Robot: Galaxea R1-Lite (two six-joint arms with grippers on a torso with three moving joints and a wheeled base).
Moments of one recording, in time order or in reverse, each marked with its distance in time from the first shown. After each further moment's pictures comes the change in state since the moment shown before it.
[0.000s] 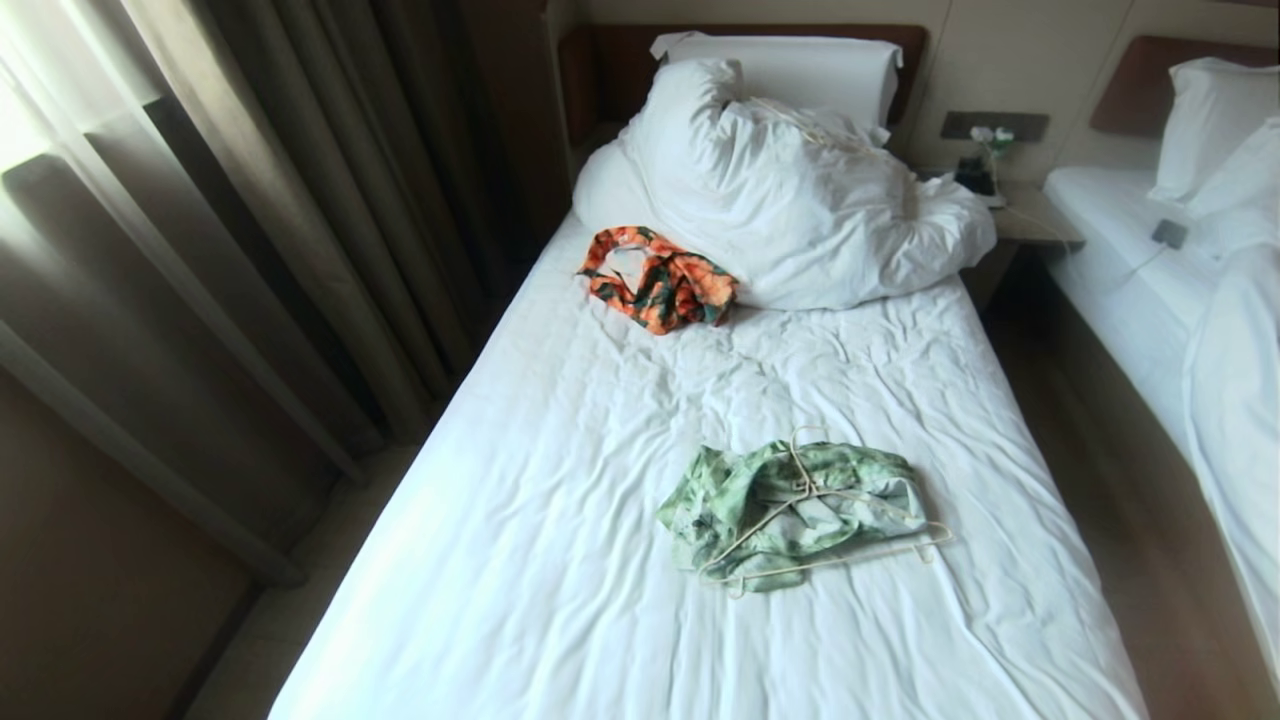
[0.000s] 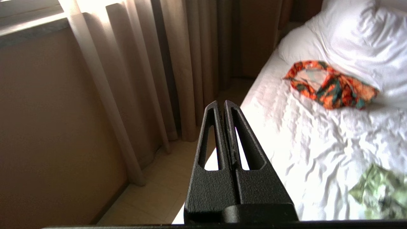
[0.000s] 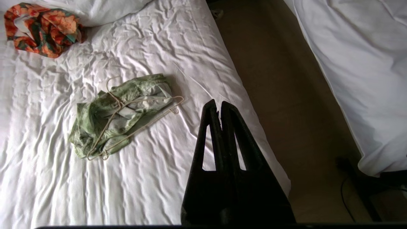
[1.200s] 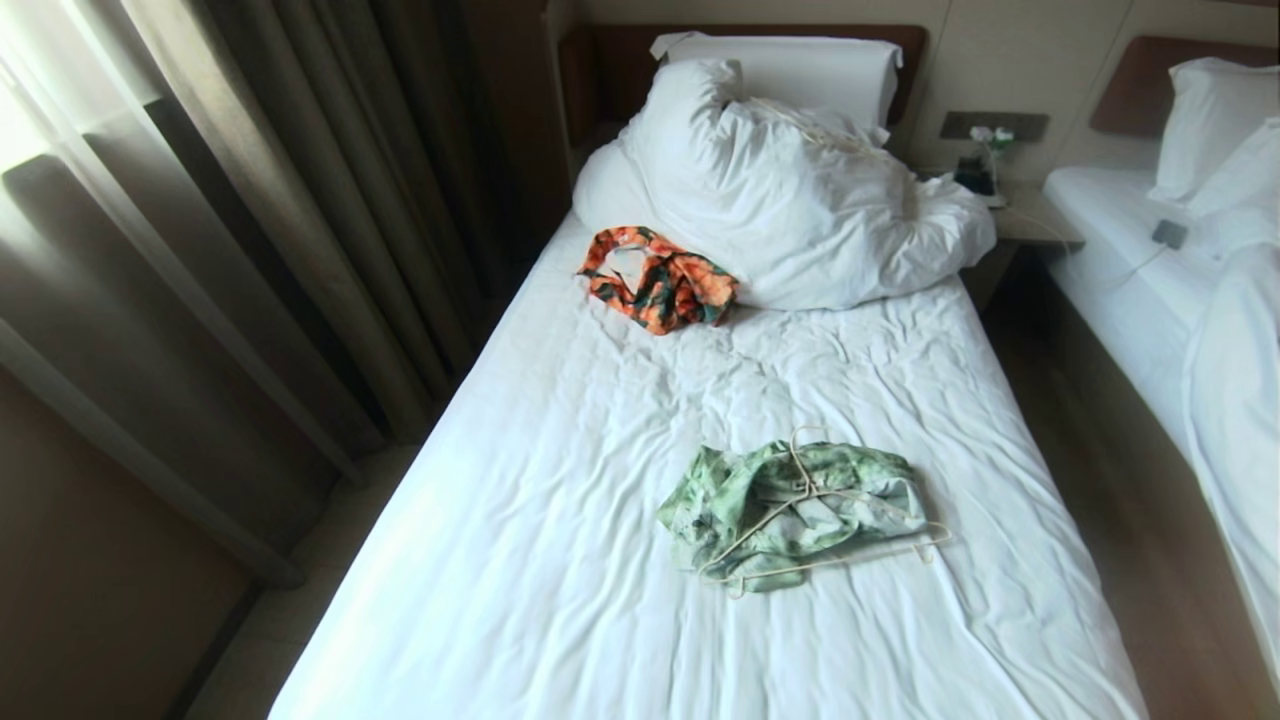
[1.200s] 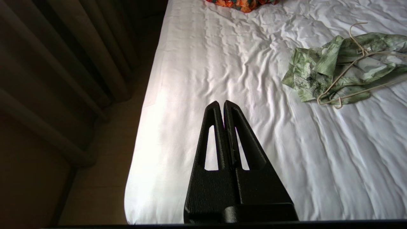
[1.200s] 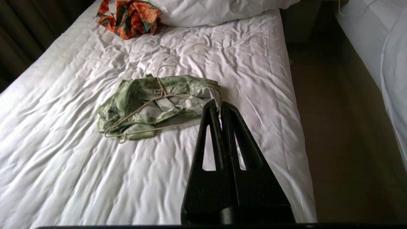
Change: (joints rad) left arm 0.000 -0.069 0.270 0.079 -0.384 0.058; right arm -0.111 -0.387 0.906 -0.800 0.444 -0.264
